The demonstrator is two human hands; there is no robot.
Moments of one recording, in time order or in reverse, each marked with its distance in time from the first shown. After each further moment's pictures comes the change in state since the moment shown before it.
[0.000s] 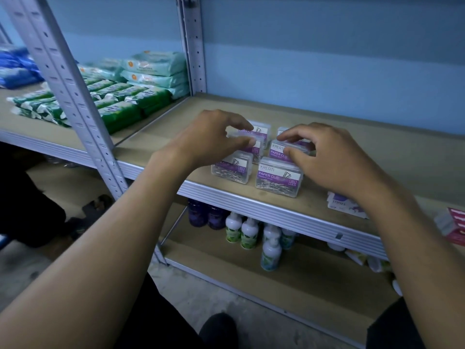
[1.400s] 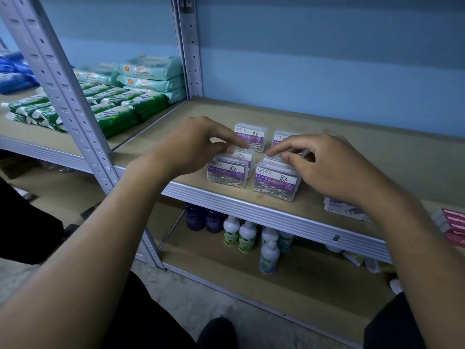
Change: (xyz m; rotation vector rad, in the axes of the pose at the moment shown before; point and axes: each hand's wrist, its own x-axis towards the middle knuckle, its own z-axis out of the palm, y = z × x) left_hand -0.017 -0.006 -0.015 -0.107 -0.085 0.041; right_hand -0.012 -0.013 -0.009 0.076 -0.093 0.018
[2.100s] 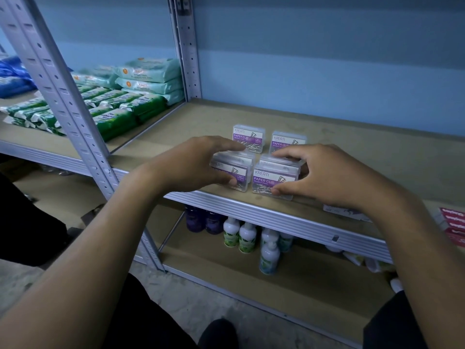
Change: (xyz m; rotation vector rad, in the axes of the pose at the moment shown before) left_hand -0.014 0.000 0.006 0.058 -0.173 -0.027; right_hand -0.001 0.003 0.000 -0.106 -0.164 0.076
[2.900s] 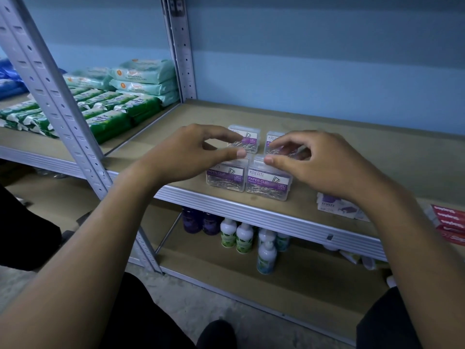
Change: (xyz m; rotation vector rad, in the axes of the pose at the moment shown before) left_hand 0.009 0.003 -0.003 -0.234 0.113 -0.005; right_hand 0.004 0.005 -0.003 0.101 0.206 -0.002
